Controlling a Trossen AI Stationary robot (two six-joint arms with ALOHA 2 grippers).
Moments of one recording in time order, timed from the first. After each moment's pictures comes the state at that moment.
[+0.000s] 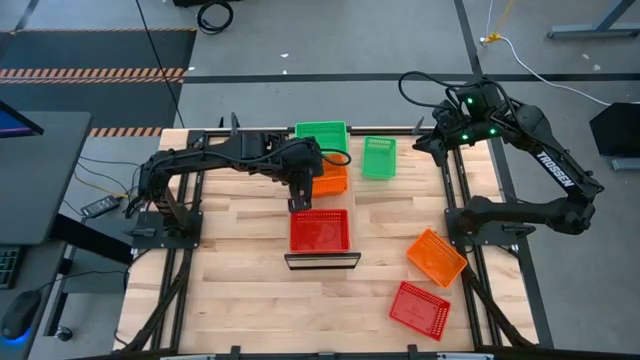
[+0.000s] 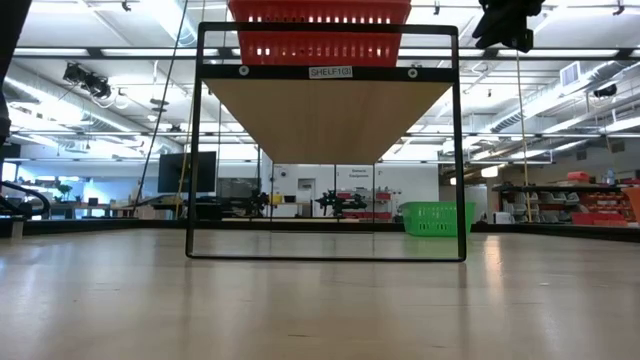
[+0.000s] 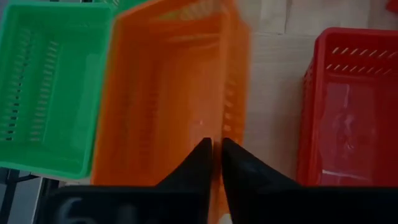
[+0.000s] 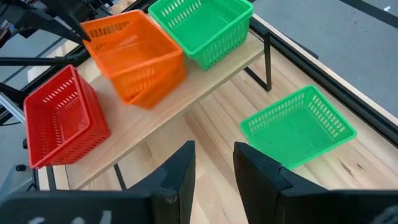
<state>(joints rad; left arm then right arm) 0.09 1.77 1.92 -1.20 -0.16 0.02 -0.77 0.97 1.35 -1.15 -0.41 0.08</state>
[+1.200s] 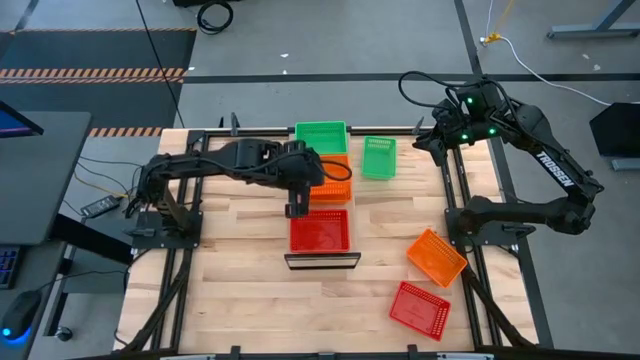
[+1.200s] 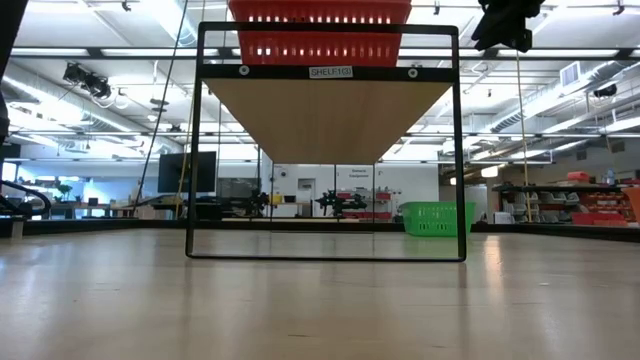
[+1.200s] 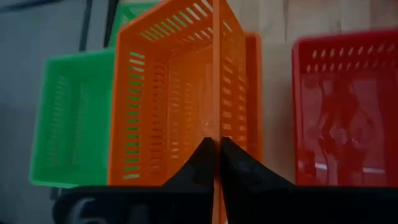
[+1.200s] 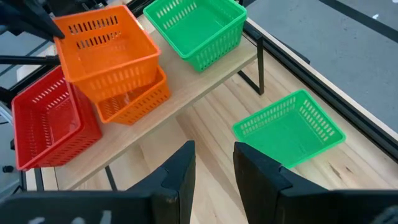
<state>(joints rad) 0.01 1.77 1.98 -1.22 -0.28 0.12 -0.77 0.97 1.35 -1.14 -0.38 0.06</state>
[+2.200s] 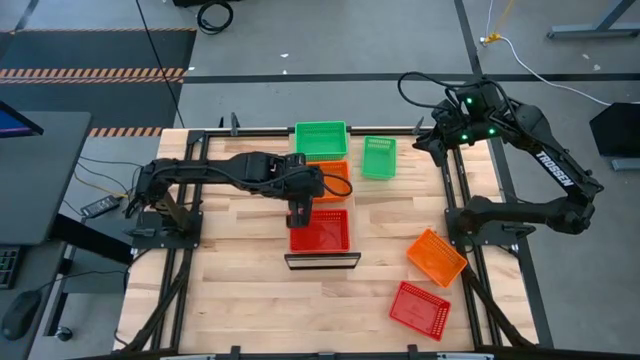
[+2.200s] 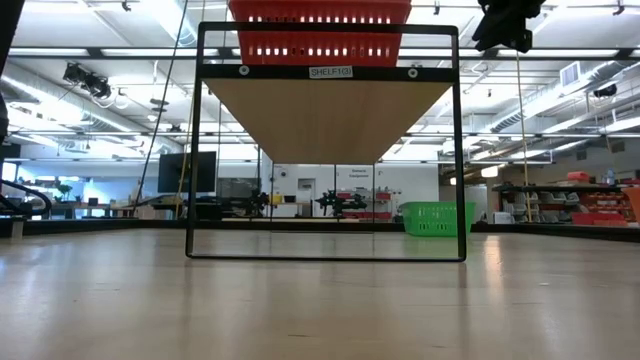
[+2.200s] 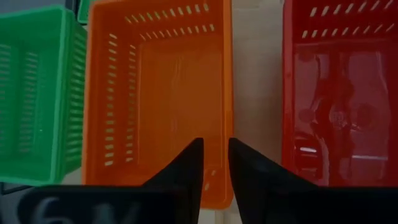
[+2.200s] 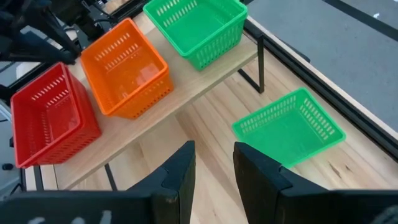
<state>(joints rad) -0.02 1.76 1.82 -1.15 -0.29 0.05 -0.77 0.98 1.35 -1.14 -0.38 0.05</state>
